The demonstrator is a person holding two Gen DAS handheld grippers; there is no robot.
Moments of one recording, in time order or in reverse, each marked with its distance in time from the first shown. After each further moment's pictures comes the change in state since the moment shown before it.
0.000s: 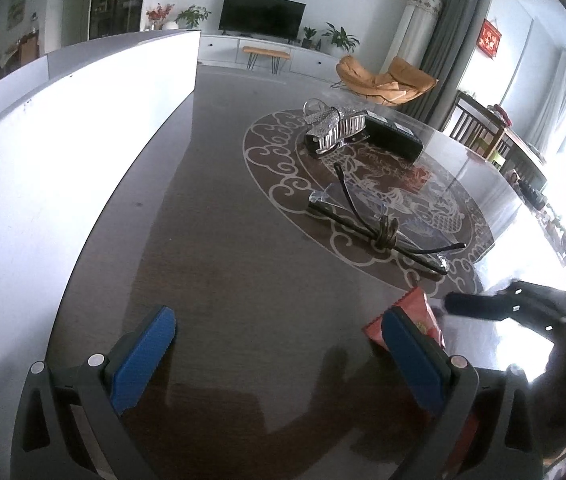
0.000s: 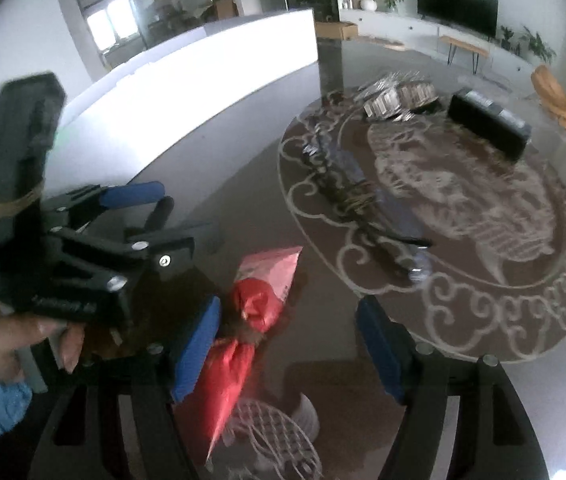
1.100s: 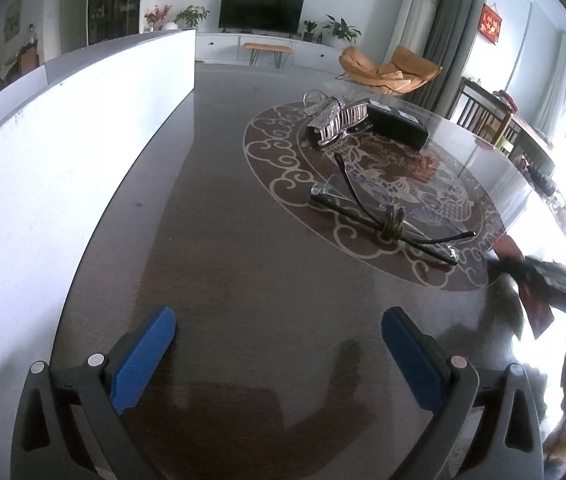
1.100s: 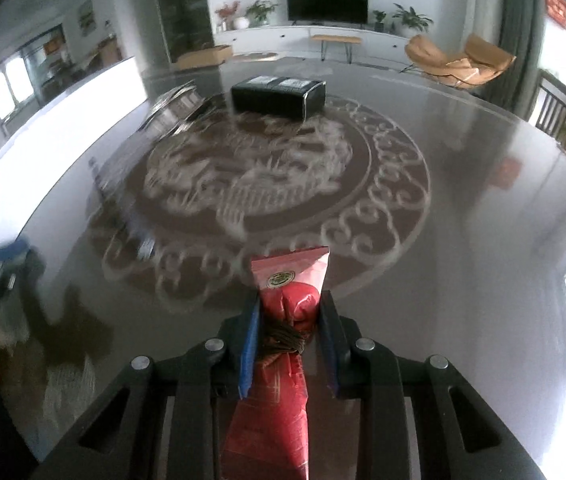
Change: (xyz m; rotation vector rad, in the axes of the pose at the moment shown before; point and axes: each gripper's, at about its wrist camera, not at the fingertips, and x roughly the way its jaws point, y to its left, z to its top) left arm 0.003 -0.006 -0.002 0.040 0.019 0.053; right arm -0.052 -0.118 -0.039 0.291 -0.103 -0.324
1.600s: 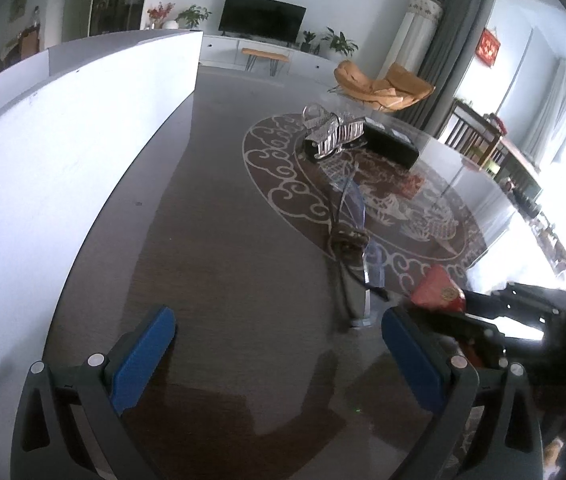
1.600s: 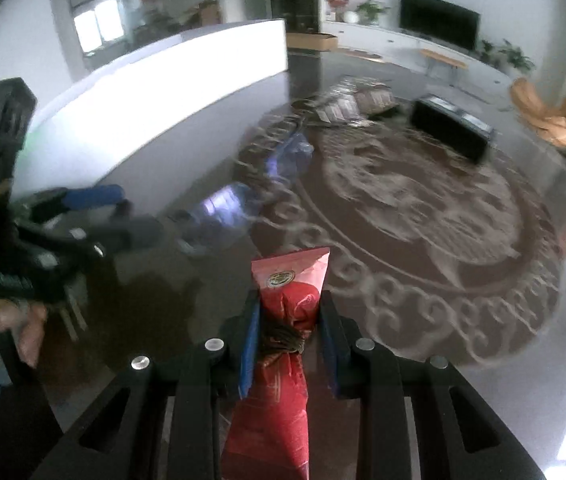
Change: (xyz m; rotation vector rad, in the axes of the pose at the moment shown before) left arm -0.007 0.014 -0.002 -0.073 -0.036 -0.094; right arm 0.001 0.107 -0.007 -0.275 0.030 0.189
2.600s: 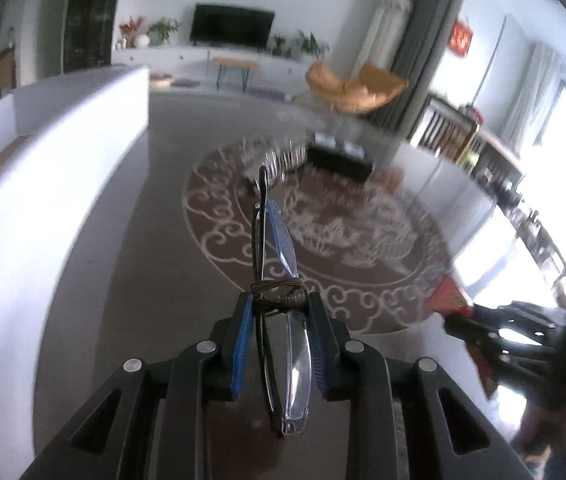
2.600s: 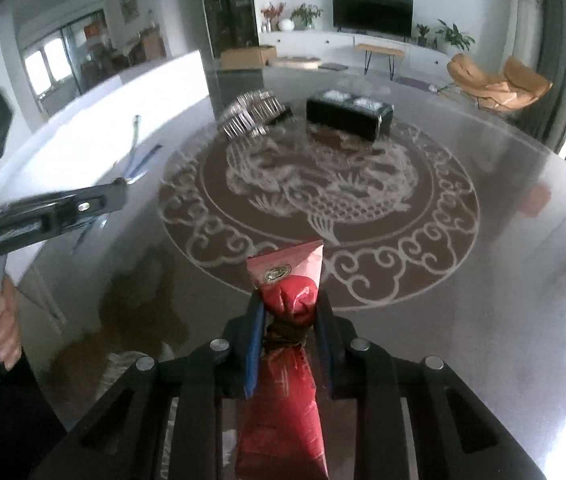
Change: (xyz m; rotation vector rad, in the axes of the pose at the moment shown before) left arm -0.024 -0.047 0.030 0.070 -0.039 -0.059; right arm -0.050 -0.049 -0.017 0.165 -0.055 -0.088
